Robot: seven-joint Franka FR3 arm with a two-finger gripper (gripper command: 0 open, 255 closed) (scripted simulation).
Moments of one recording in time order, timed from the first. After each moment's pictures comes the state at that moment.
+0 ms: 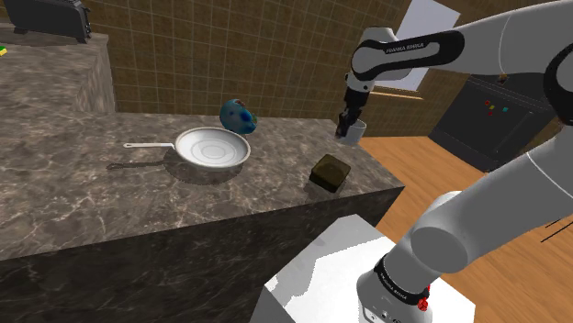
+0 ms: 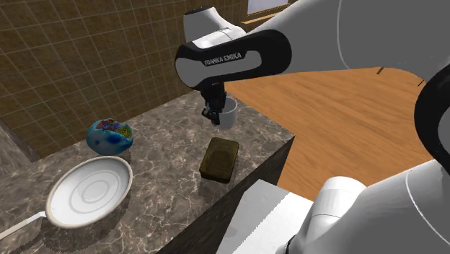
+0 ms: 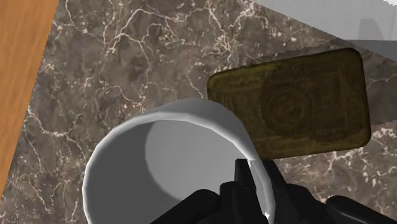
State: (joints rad) arm -0.08 -0.28 -0.34 -2.26 -0.19 1.93 -0.36
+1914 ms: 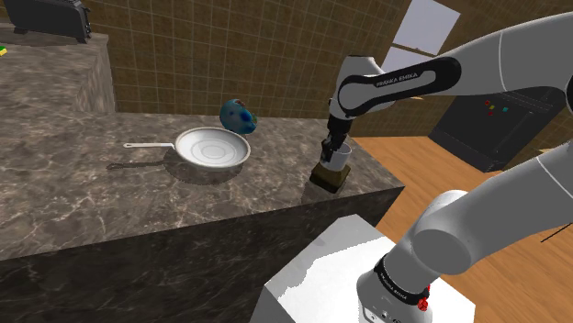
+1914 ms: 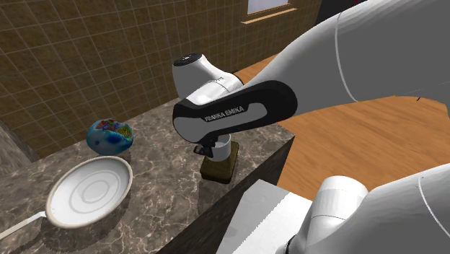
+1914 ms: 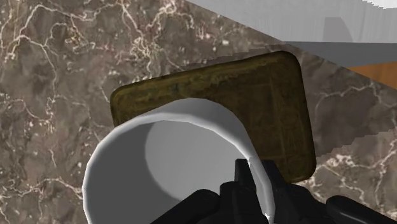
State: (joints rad) arm -0.04 -0.35 -0.24 -2.54 -0.19 2.12 -0.18
